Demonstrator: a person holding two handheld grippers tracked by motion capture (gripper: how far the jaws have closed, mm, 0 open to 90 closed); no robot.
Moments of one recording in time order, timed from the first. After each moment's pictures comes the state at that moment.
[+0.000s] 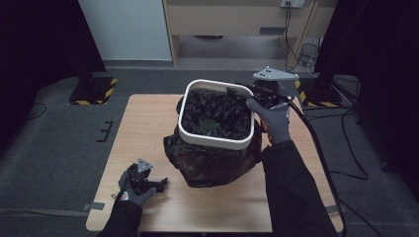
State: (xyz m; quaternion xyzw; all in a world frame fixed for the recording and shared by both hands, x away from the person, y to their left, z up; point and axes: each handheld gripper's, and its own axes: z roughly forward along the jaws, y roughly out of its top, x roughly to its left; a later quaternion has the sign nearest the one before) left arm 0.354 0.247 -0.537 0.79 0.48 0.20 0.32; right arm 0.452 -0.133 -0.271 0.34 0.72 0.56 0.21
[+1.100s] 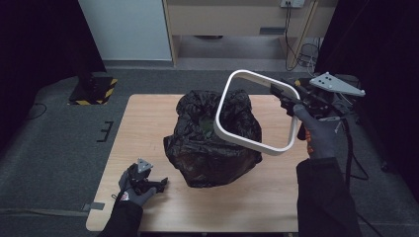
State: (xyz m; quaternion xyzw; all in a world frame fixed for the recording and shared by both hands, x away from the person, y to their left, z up) left arm 0.354 0.247 -0.537 0.79 0.48 0.20 0.32; right arm 0.401 -0.224 -0.250 0.37 0.65 0.59 0.29
